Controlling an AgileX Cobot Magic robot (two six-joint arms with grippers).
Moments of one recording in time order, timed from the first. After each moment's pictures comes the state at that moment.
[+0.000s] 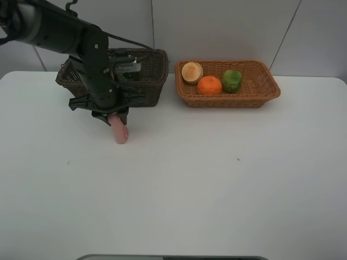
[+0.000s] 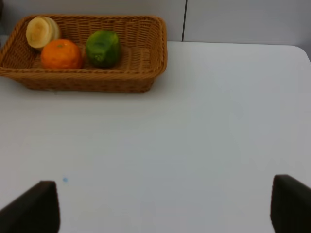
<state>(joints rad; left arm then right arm) -0.48 2.00 -1.22 0.08 0.65 -0.64 0.03 0.00 -0.52 -0.07 1.06 0.01</state>
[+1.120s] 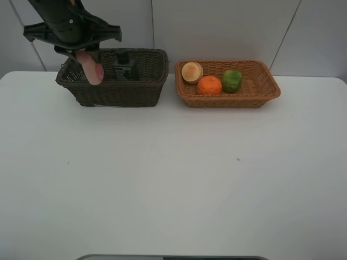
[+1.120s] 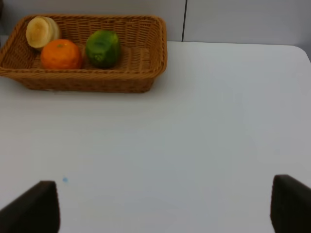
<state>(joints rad) -0.41 1.75 -1.38 0.30 0.78 -0.60 0.03 0.00 -0.52 -0.07 1.06 0.01</state>
